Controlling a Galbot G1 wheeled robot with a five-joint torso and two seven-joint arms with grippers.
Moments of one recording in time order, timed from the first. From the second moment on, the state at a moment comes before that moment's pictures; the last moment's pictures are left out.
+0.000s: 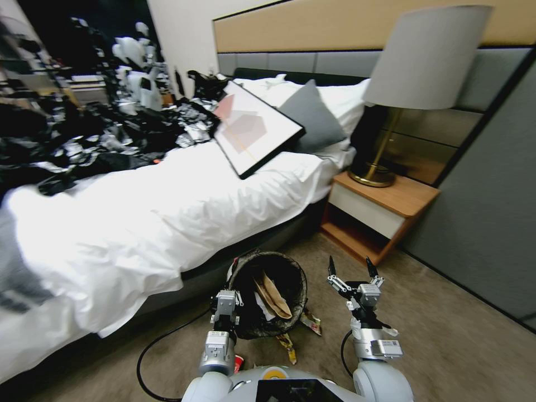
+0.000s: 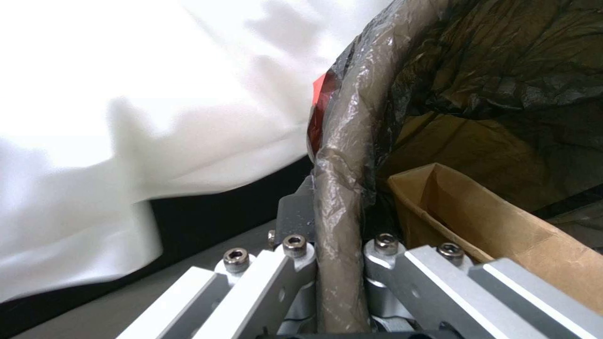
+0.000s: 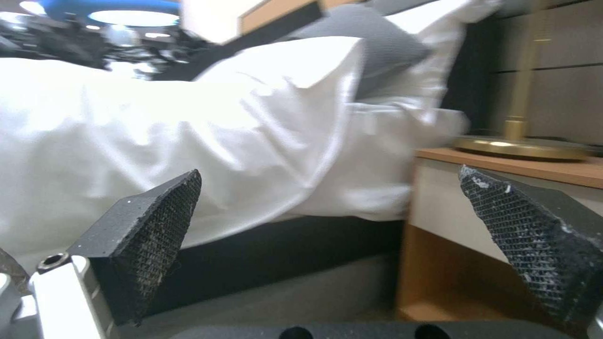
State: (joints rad) left arm 1.85 -1.49 -0.18 -2.33 0.24 0.20 -0.28; right arm -1.80 1.51 0.52 2.21 -0.03 0.34 0.08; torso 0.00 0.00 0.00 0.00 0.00
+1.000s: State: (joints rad) left arm 1.86 -1.50 -0.17 -2.31 0.25 0.19 -0.27; right arm -1.77 1.48 0.52 2.16 -0.02 0.22 0.03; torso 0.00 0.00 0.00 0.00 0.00
